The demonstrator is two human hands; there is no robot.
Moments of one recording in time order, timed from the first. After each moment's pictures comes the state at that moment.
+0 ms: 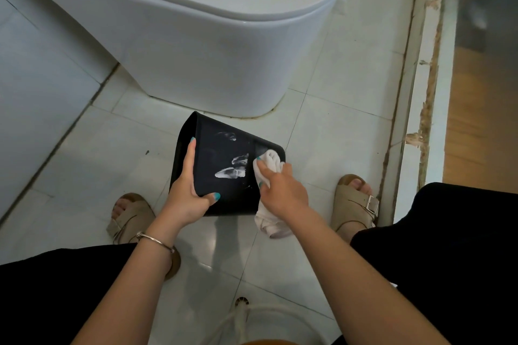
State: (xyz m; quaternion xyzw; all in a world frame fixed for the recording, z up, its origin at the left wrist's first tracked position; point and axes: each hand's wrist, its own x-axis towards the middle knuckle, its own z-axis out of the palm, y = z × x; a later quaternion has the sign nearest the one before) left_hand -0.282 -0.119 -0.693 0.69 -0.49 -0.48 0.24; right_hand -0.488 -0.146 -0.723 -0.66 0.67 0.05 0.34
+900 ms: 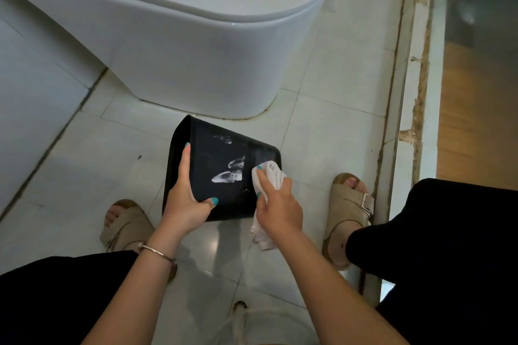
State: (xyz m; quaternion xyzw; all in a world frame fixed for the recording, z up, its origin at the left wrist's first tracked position) left_hand -0.298 -0.118 -0.689 0.72 -0.47 -0.45 0.24; right_hand -0.485 -0.111 -0.740 -0.62 0.72 -0.03 0.31
